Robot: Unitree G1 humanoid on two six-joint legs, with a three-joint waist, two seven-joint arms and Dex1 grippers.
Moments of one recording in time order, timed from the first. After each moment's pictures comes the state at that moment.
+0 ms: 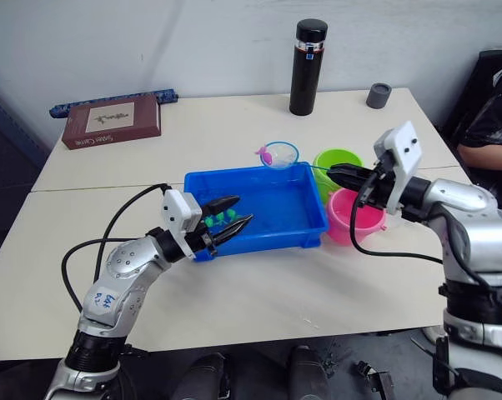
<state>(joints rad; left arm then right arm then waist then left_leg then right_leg) -0.31 0.31 -0.09 -0.28 -0.29 0.28 -0.59 -0.50 -0.68 -0.29 -0.26 0.46 0.76 0.87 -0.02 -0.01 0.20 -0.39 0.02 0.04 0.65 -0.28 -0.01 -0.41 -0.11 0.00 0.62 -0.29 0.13</state>
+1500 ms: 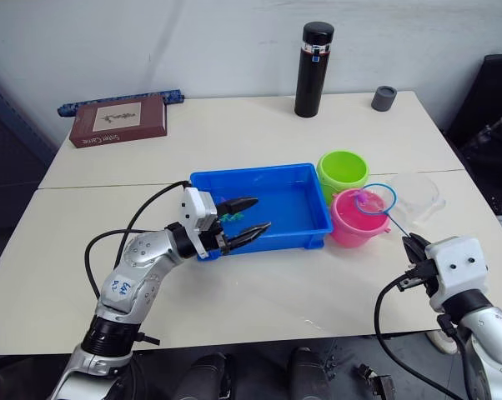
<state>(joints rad) -0.37 0.28 -0.13 -0.18 -0.31 0.25 -0.70 0.30 -0.53 -0.49 -0.60 0.23 0.36 0.47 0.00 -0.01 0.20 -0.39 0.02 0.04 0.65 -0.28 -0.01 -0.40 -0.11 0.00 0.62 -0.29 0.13</state>
